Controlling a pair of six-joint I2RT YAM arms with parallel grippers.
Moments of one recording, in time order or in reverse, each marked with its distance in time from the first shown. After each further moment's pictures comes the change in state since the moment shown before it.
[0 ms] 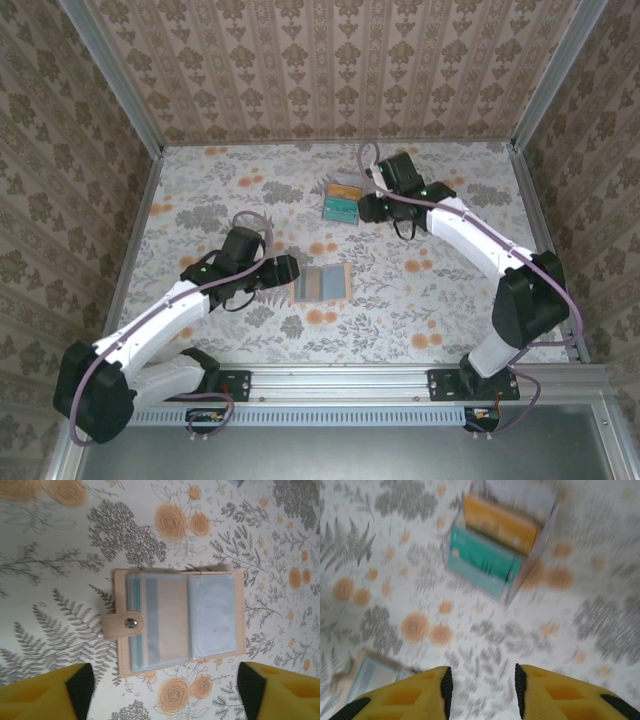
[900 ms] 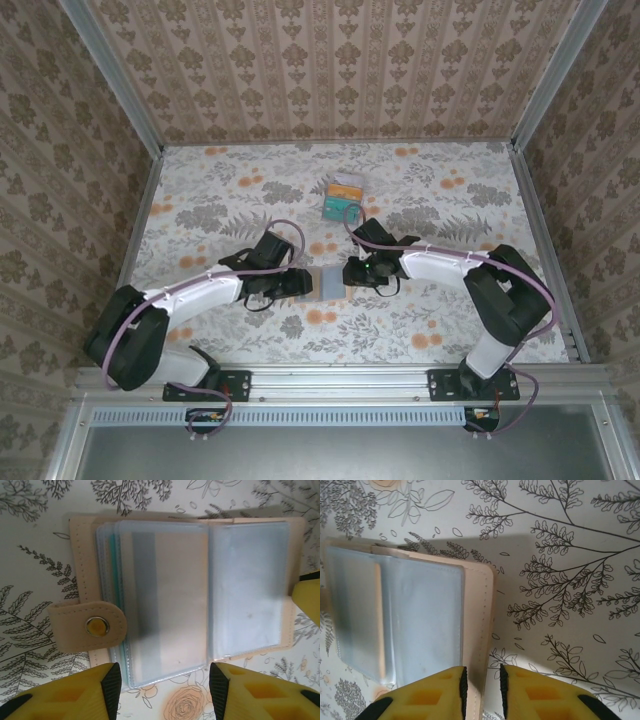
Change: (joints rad) left arm -0.084 0.296 0.004 0.113 0.047 -0.008; right arm 0.186 0.087 -0.368 0.241 -0.154 0.414
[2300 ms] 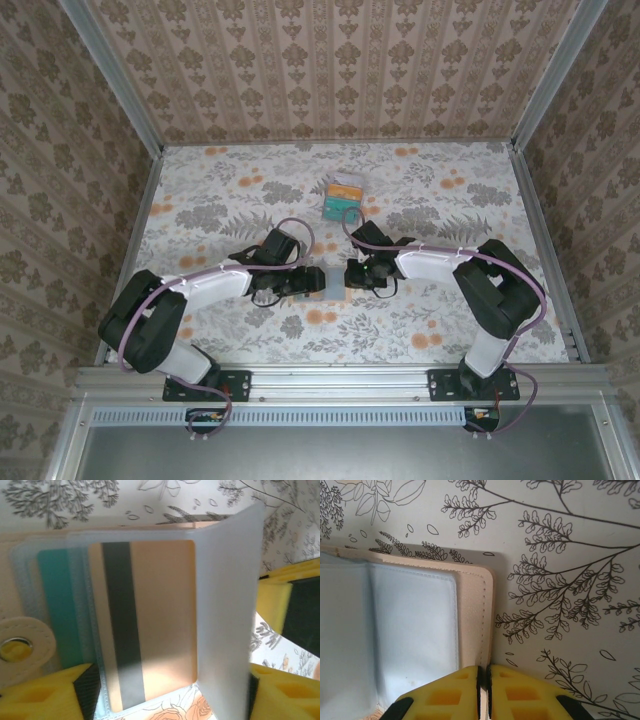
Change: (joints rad) left arm -0.001 0.101 0.025 0.118 0.106 0.033; right arm 0.002 0.053 -0.004 0.031 -0.008 0.029
